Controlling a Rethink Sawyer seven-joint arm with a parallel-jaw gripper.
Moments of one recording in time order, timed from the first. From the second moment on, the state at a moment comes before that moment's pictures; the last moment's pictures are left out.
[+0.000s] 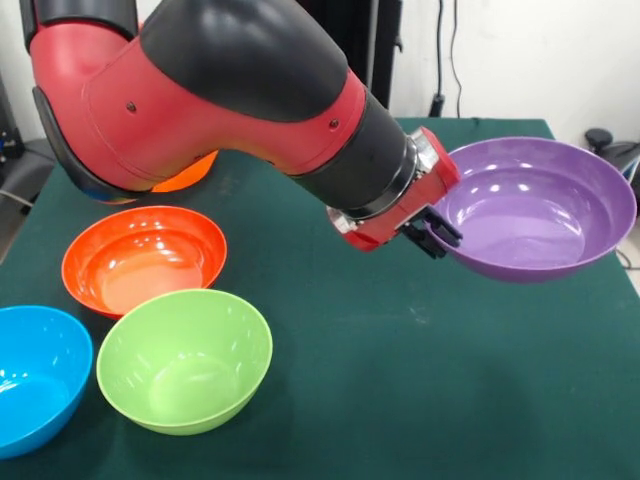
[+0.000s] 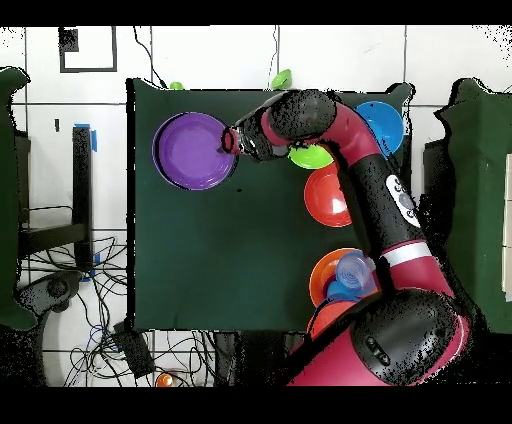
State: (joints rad) arm -0.74 -0.22 0.91 1.21 -0.27 1.20 1.45
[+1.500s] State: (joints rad) arm -1.03 -0.39 0.95 1.30 -0.42 1.42 1.24
